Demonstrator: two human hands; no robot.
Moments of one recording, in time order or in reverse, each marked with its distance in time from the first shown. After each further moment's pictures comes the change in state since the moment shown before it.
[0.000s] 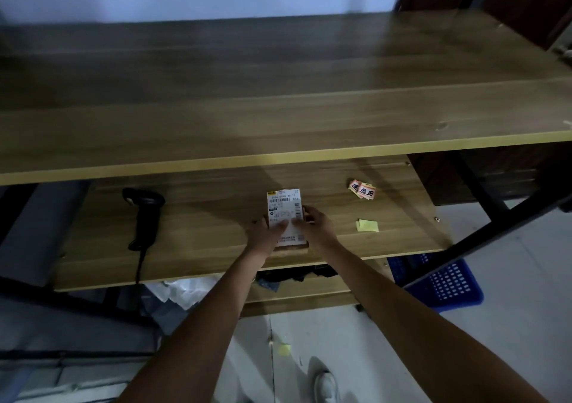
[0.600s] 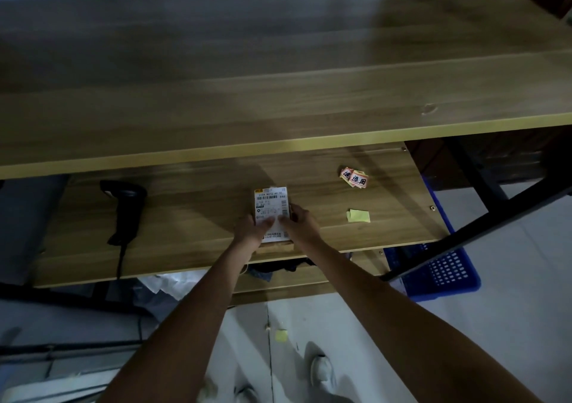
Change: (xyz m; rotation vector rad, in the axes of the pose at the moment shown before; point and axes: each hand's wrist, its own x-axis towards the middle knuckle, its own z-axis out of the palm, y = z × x) left_hand 0.021 -0.018 0.012 0.026 0.005 -0.153; right_hand 0.016 0.028 0.008 -0.079 -0.040 -0.022
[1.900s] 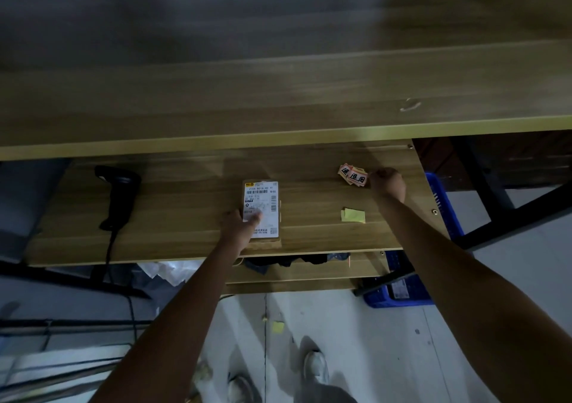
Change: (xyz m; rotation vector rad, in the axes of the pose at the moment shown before) left_hand -0.008 -0.003 0.011 0.052 0.170 -0.017; right_hand 0.079 0.029 -0.179 -0.275 0.536 0.158
